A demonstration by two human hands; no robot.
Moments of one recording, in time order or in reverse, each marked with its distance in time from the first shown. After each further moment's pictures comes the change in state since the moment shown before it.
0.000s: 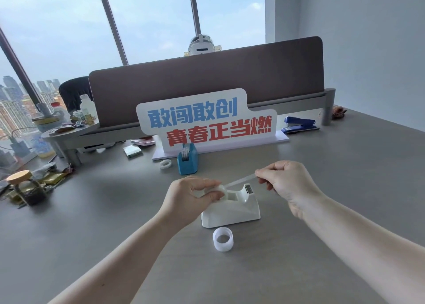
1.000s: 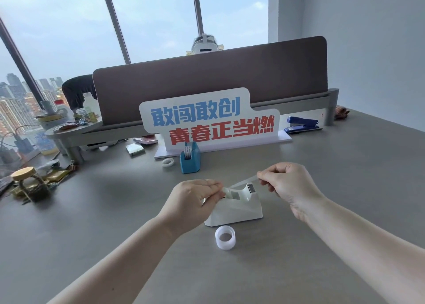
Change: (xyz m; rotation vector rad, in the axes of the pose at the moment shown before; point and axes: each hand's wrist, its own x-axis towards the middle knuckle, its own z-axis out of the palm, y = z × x) left_hand -0.008 -0.013 0.001 0.210 -0.004 0.360; right_hand 0.002 0.009 0.002 -0.010 -0.014 -0.049
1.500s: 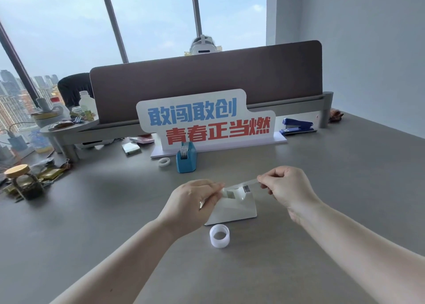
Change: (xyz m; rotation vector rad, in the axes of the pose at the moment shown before) left_hand -0.003 0.002 0.006 -0.016 -0.042 0.033; right_hand 0.000 0.009 -0.006 -0.066 0.056 0.015
